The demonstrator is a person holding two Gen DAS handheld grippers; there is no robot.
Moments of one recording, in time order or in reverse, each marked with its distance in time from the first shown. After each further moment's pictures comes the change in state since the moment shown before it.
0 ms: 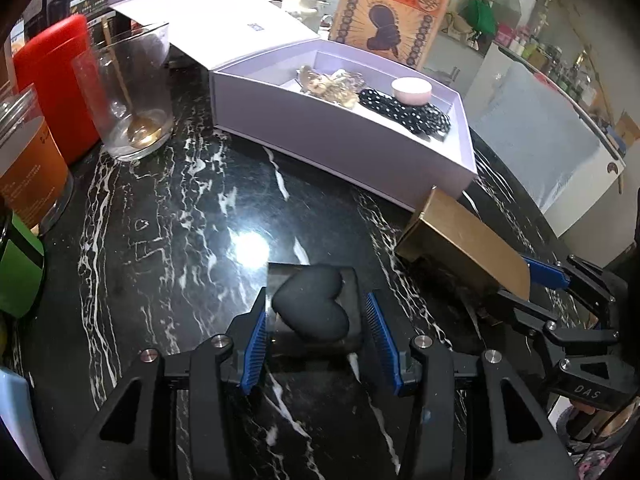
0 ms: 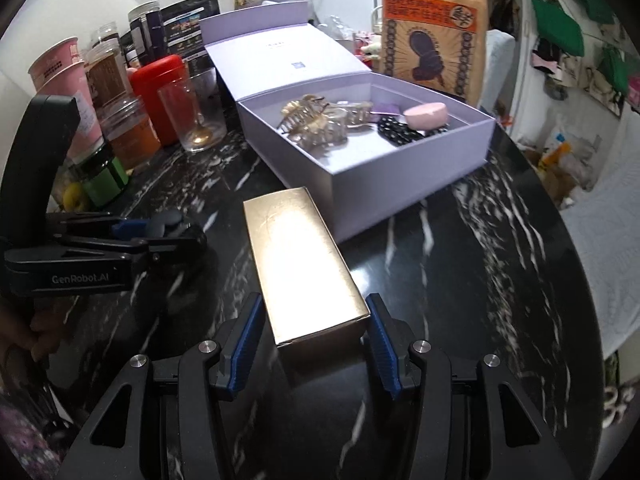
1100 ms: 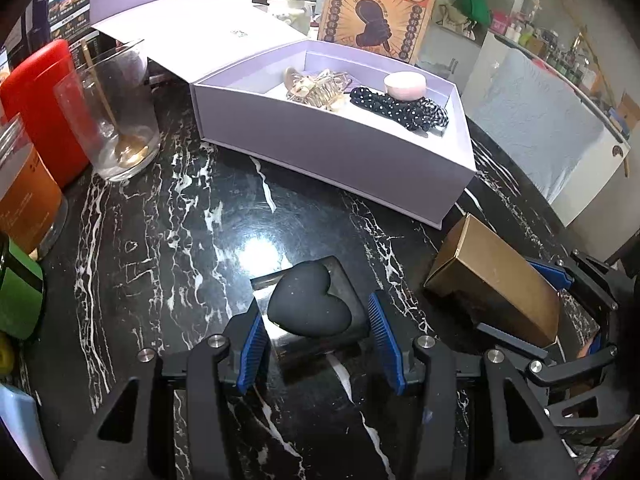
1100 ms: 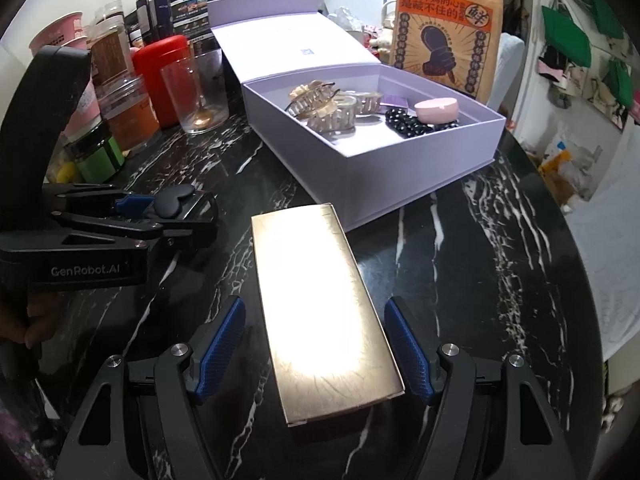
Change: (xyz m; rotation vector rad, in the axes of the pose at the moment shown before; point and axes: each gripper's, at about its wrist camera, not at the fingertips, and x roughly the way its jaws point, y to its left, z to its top) left arm 0.008 -0.012 0.010 0.048 -0.002 0.044; right arm 0.016 0.009 -0.002 -0.048 0.032 -0.016
